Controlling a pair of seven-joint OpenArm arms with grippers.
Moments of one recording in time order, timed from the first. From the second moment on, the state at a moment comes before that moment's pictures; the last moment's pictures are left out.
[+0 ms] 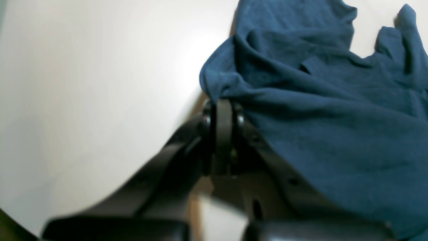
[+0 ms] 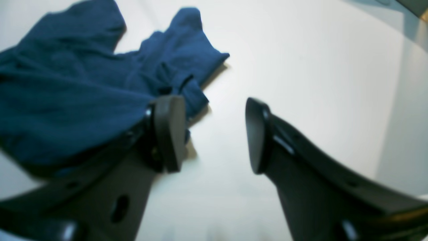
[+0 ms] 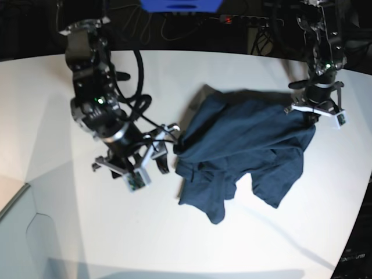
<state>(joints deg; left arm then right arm) 16.1 -7.7 -18.2 87.4 -24.9 0.0 19.4 -1.6 1.8 -9.8 101.9 -0.5 16.8 -39.5</state>
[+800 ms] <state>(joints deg) 17.5 -7.7 -18.0 87.2 -24.6 0.1 19.6 24.8 -1.4 -23.9 44.4 -0.4 17.0 -20.0</state>
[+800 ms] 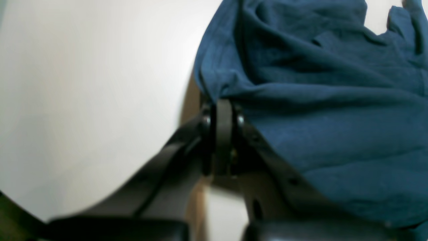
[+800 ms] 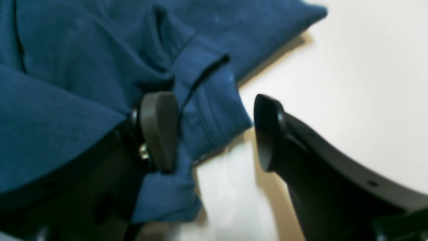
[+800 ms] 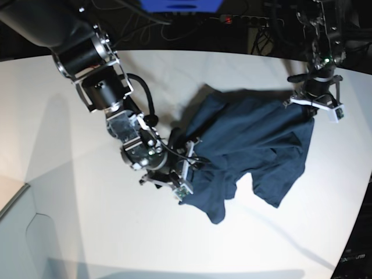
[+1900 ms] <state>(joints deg) 17.5 -8.3 -18.4 92.8 -24.6 0.0 19.5 5.5 1.1 9.7 89.2 -0.4 17.1 -16.6</state>
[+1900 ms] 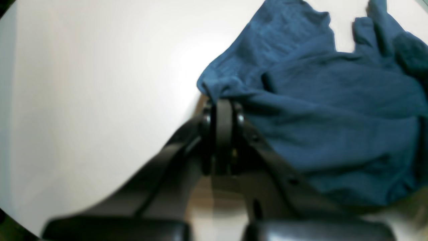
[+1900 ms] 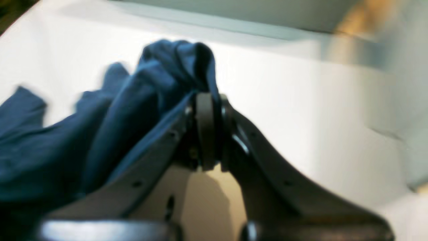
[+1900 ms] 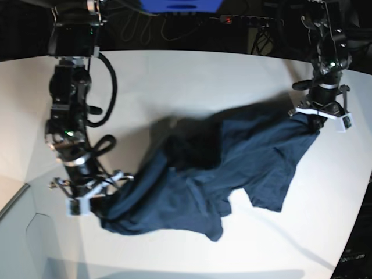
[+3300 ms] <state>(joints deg) 18.0 -8.1 -18.2 88.0 -24.7 0.1 19.2 9.7 2.3 4.8 84.1 0.0 17.1 -45.7</state>
